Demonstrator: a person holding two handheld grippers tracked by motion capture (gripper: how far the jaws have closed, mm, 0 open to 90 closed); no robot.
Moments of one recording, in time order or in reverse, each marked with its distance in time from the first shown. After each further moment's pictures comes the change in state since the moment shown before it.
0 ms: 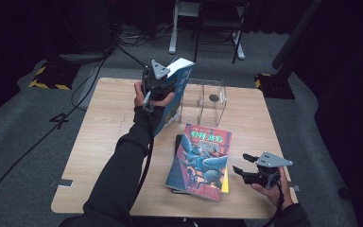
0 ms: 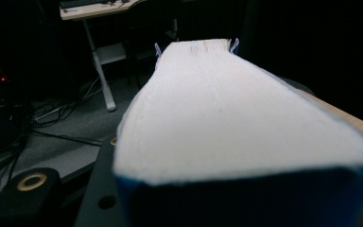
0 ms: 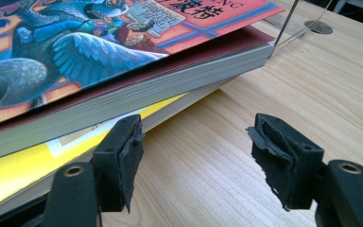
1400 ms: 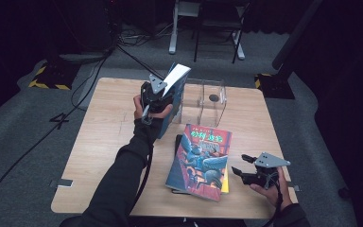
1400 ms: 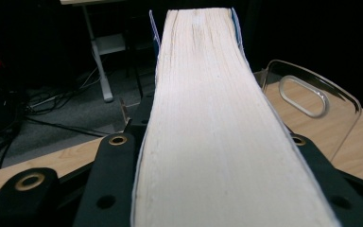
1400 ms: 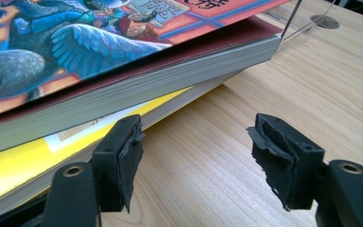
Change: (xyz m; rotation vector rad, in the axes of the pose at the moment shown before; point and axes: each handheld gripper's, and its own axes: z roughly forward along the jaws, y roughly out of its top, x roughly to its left) left arm -0.004 -0.044 -0.005 0.009 -0.018 -0.029; right arm 0.001 -0.003 0.004 0.017 0.004 -0.002
